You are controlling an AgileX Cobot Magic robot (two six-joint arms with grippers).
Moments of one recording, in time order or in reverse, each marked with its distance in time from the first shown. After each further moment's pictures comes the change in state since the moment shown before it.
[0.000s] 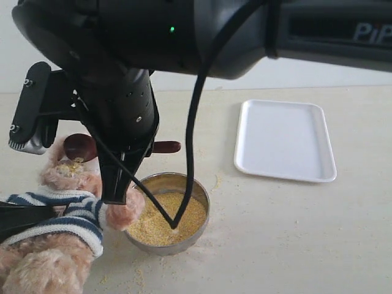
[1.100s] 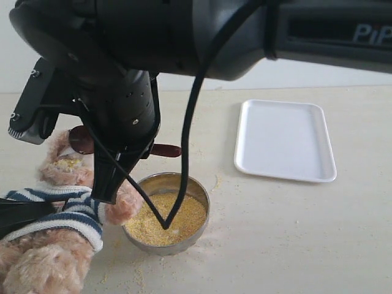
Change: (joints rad) left arm 0.000 0.000 0.000 -0.021 0.013 0.018; right arm 0.002 0.000 0.000 -0.014 0.012 0.149
